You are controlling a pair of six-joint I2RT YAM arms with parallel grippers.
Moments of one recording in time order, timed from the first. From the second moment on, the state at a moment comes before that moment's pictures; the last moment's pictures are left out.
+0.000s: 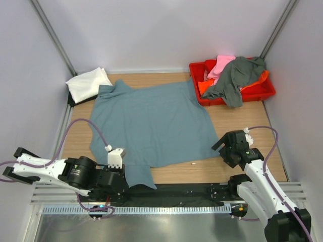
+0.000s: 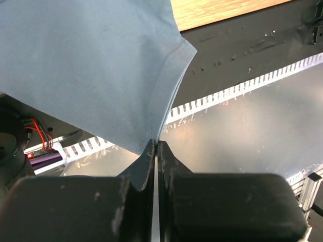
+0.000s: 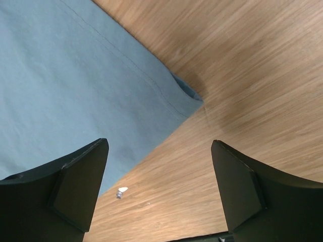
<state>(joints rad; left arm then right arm) -1.75 0.71 0.88 -1.34 -0.39 -1.55 0.16 0.74 0.41 -0.70 0.07 0.95</state>
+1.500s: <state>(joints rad) -1.76 0.65 1.18 -1.35 -0.66 -1.53 0.16 0.61 0.66 -0.90 -0.03 0.90</state>
